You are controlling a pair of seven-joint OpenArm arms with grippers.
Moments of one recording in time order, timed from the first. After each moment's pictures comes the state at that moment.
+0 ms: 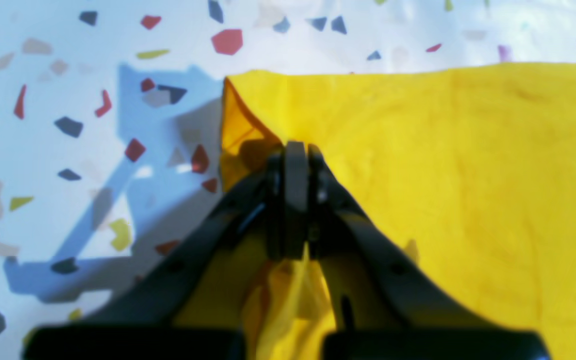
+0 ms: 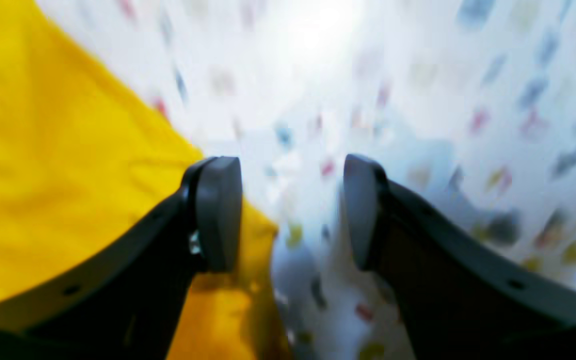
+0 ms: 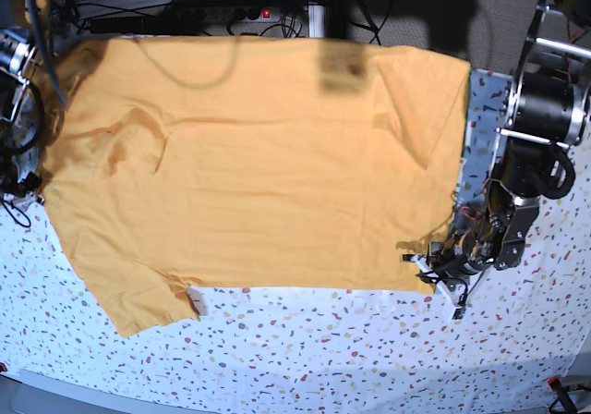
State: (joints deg) left arm -42.3 -11.5 17.6 22.2 -23.5 -20.1 17.2; right arm 25.5 36.8 23.2 32.7 14.1 14.8 -31.4
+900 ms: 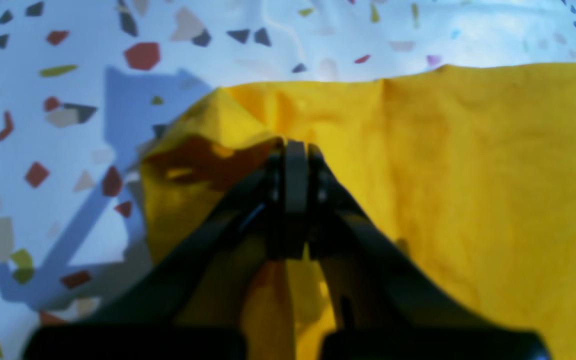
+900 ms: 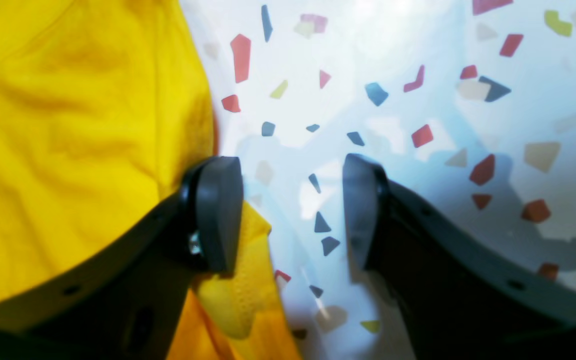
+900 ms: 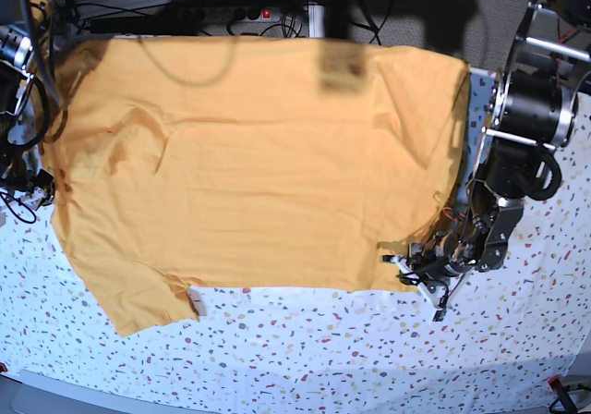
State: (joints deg) left arm -42.3 -8.6 17.6 22.2 -23.8 -20.1 17.1; right arm 24.6 35.9 23.6 33.1 20.1 31.3 -36.1
